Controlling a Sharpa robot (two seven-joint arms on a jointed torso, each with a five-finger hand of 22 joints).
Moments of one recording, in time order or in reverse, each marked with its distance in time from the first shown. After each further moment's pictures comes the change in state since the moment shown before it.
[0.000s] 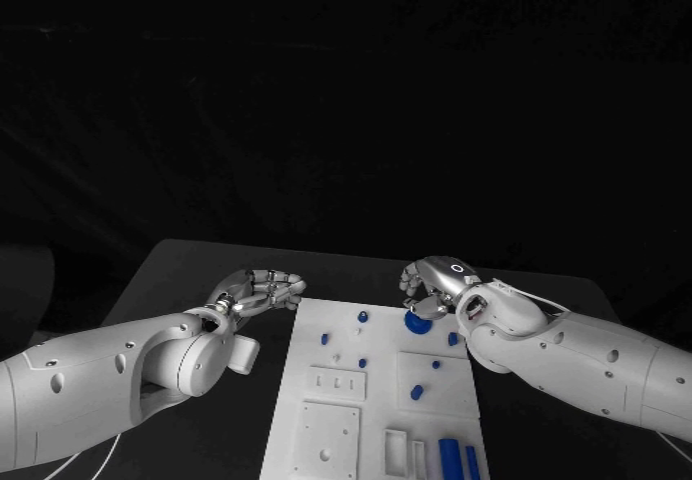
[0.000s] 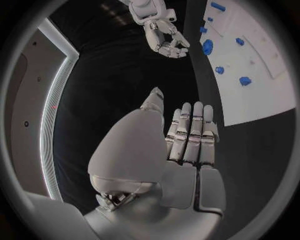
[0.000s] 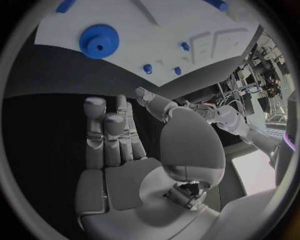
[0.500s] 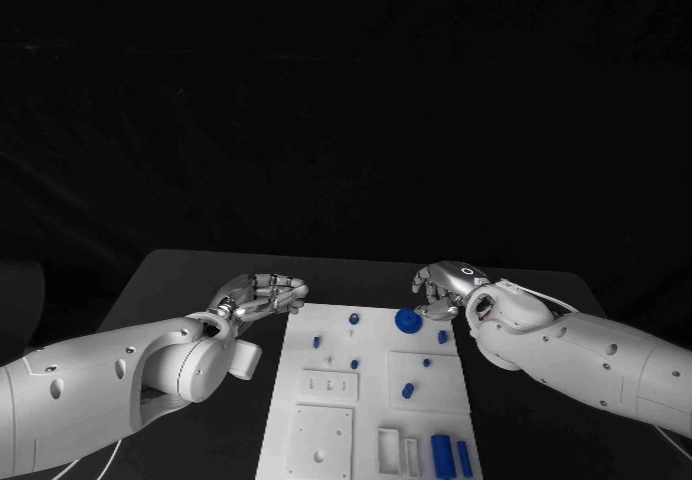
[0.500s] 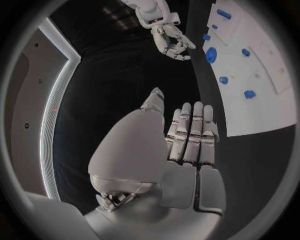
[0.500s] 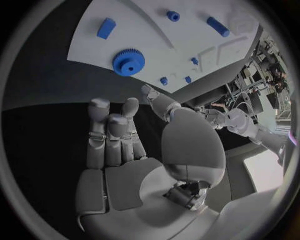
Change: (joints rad) left arm -0.013 0.005 -0.001 0.016 0.002 0.008 0.001; left_hand 0.004 0.004 -0.002 0.002 0.000 0.000 0.000 0.000 0.000 0.003 -0.003 0.000 0.000 0.000 0.000 0.000 0.000 0.000 0.000 0.000 0.000 0.000; right arm -0.012 0.009 -0.007 -0.094 0.046 0.060 0.008; right_hand -0.033 -0.004 -0.123 -0.001 0.004 -0.056 -0.026 -0.052 0.000 -0.044 -0.064 0.623 0.741 0.004 -0.053 0.021 0.014 0.025 0.003 -0.026 0.039 0.000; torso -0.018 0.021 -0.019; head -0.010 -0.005
